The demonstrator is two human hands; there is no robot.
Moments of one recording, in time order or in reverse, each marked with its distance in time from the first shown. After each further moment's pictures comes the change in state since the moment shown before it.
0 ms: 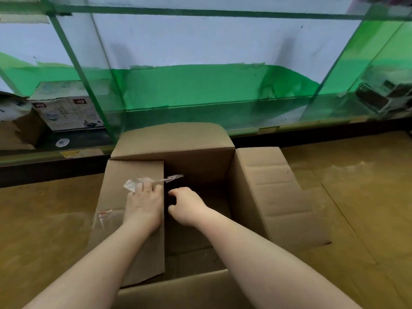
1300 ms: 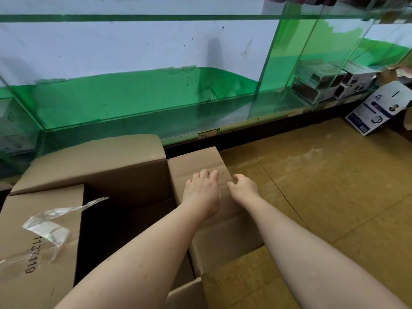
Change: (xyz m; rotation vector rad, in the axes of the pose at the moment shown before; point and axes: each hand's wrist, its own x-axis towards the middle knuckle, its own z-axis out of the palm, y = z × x) left_hand 0.033 0.256 -0.050 -0.308 0.010 0.435; right_hand -0.064 0.209 -0.158 0.253 0.441 0.522
